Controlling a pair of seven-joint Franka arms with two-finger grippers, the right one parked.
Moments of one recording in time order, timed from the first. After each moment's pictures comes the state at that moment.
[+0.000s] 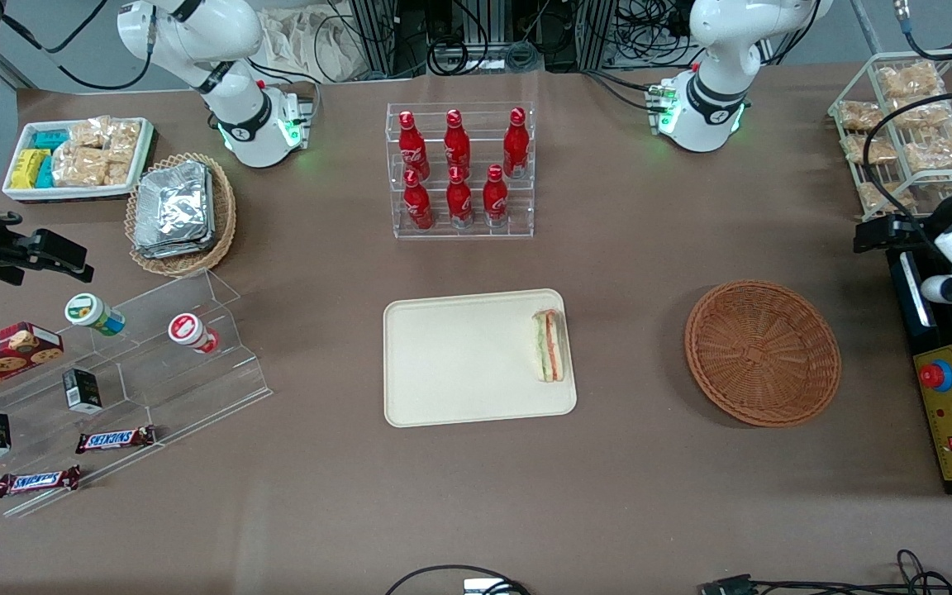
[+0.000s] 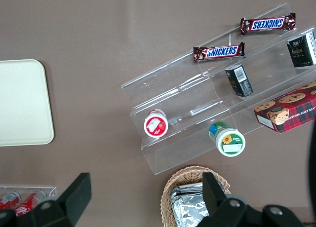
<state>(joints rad) 0.26 0.16 -0.27 -1.45 0.09 1.35 0.09</state>
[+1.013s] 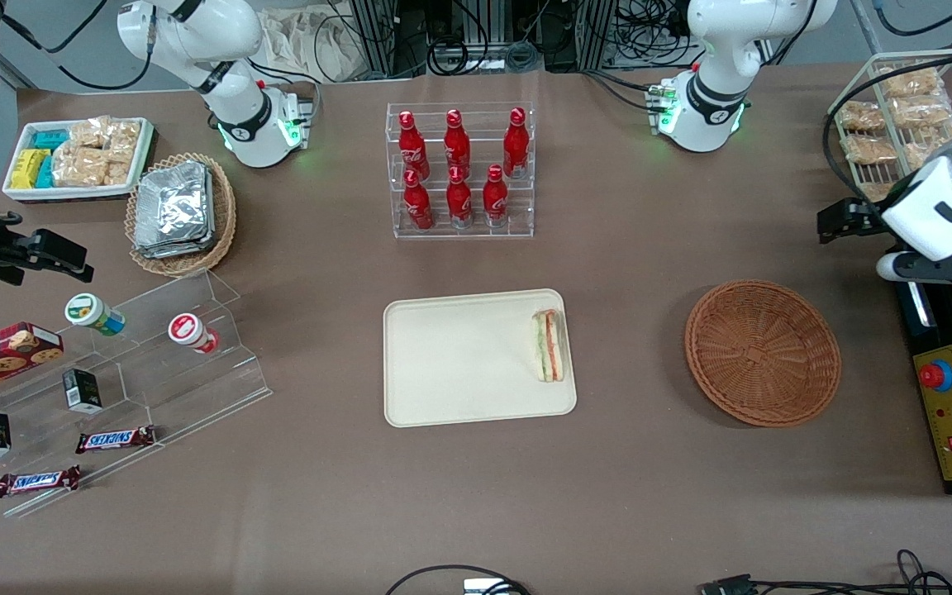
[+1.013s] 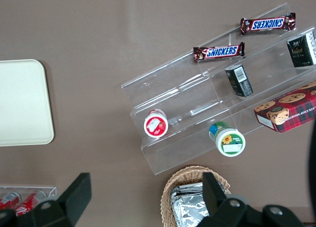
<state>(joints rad) 0.04 0.05 -0.14 -1.57 0.06 1.46 0.00</state>
